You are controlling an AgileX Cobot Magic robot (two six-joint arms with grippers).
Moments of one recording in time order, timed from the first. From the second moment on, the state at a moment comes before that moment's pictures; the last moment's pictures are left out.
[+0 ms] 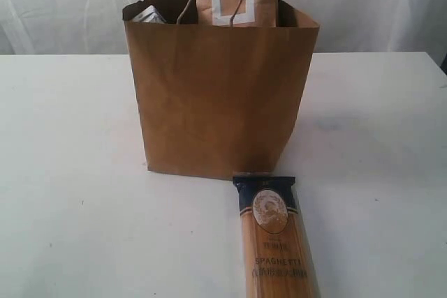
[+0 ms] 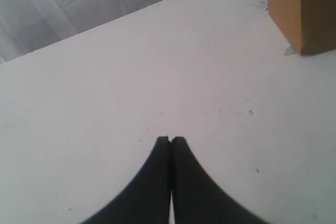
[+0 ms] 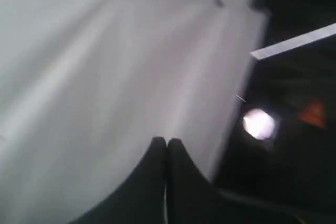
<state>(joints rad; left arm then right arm) 0.07 0.00 0.02 -0.54 0.37 0.84 0.07 0.14 -0.52 -1.41 0.11 1.10</state>
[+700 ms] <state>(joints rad) 0.07 0.00 0.02 -0.64 0.31 0.84 0.17 0.69 -0.63 0.34 0.90 -0.28</state>
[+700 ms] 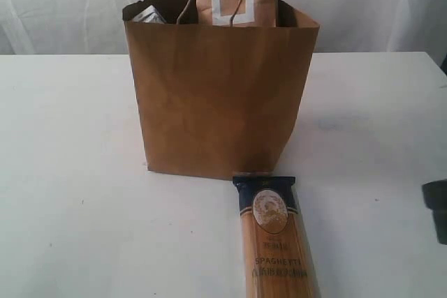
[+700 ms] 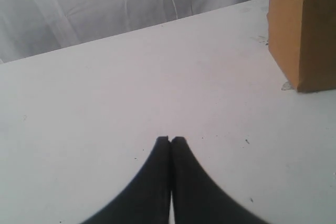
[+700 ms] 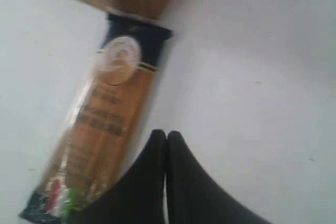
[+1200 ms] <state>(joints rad) 0.07 0.00 0.02 -0.52 0.31 0.84 0.43 1.03 -0.76 0.35 0.96 -0.35</state>
